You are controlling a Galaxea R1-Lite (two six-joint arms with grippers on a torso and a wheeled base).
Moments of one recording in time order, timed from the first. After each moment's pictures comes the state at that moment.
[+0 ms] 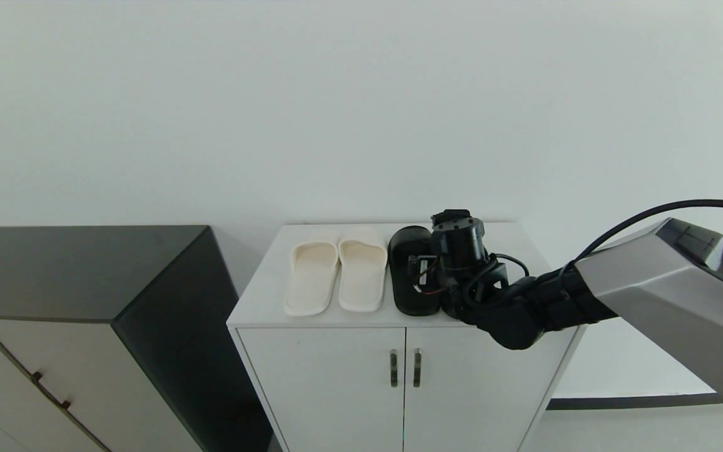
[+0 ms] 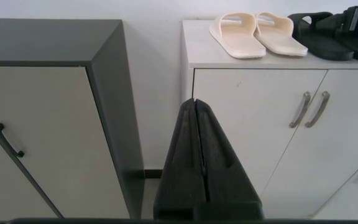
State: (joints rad) left arm 0.00 0.00 0.00 0.00 0.02 -0.02; right arm 0.66 2.26 -1.42 -0.54 -0.55 0.27
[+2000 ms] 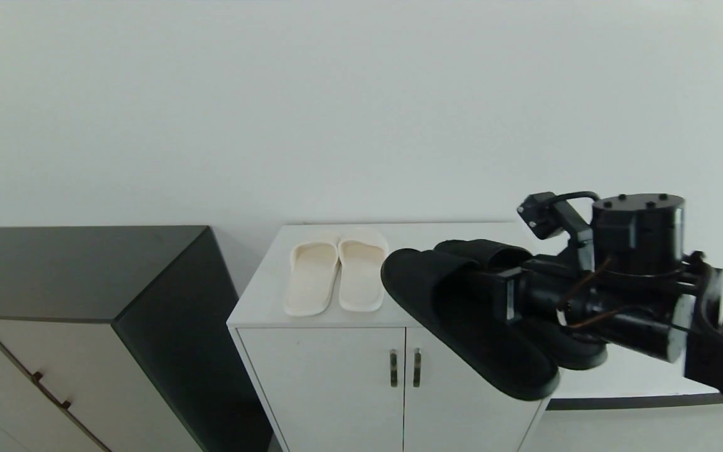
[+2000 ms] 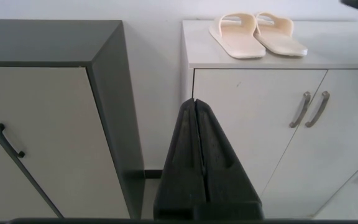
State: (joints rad) left arm 0.00 0.00 0.00 0.00 0.02 -0.01; right arm 0.65 1.63 -0.81 -0.55 -0.01 0.15
